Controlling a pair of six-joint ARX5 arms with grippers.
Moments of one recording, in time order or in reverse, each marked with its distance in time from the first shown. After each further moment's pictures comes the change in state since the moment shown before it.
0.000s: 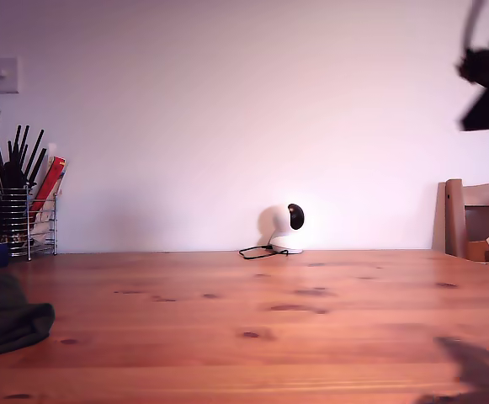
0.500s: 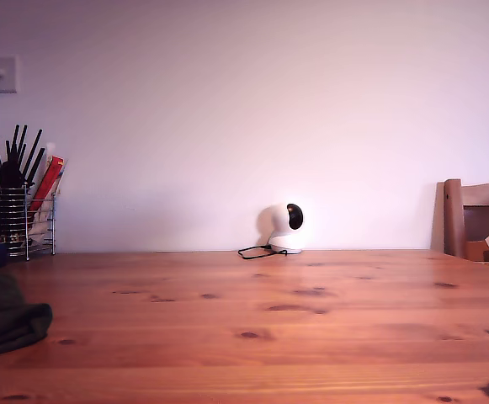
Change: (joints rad) left arm 0.033 -0.008 -0.069 0.198 0.035 -0.014; right arm -0.291 0.000 -0.099 0.268 -0.261 0.032
